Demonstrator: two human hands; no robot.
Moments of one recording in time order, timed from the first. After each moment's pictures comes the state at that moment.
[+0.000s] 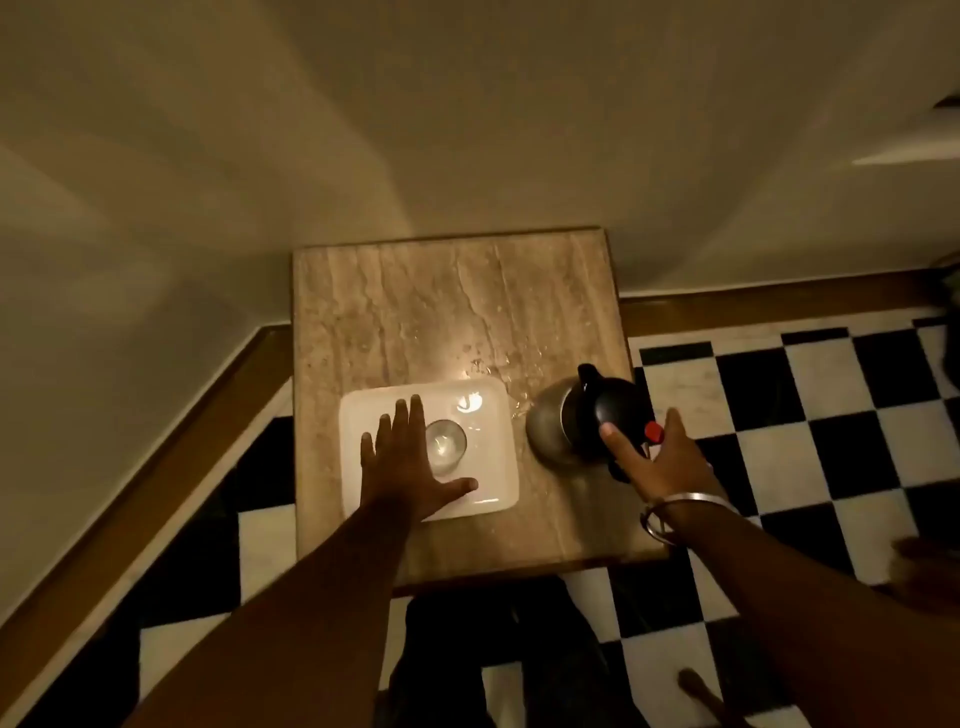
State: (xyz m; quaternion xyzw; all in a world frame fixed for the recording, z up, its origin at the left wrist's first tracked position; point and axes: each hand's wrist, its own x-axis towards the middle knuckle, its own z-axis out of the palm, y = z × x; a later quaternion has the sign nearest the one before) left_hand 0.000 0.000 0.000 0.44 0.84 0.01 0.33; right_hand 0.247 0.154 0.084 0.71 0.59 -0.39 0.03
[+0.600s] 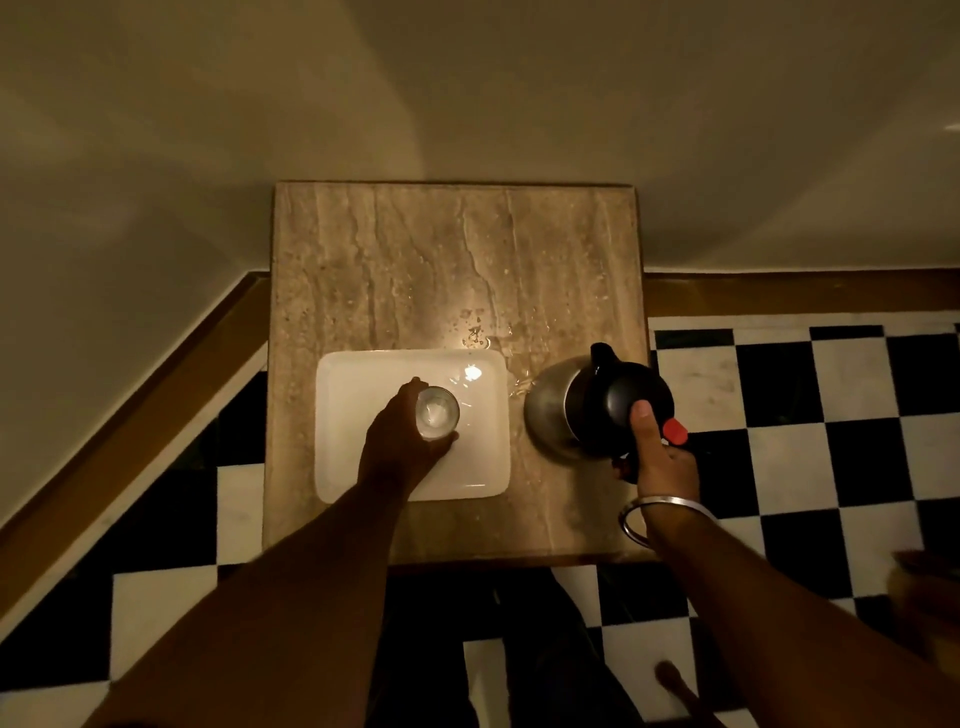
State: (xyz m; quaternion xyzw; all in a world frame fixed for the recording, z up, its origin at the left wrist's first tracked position) left_hand 0.014 0.016 -0.051 0.30 0.85 0.26 0.35; right_hand 0.249 0.153 0.020 0.74 0.41 -0.51 -0.15
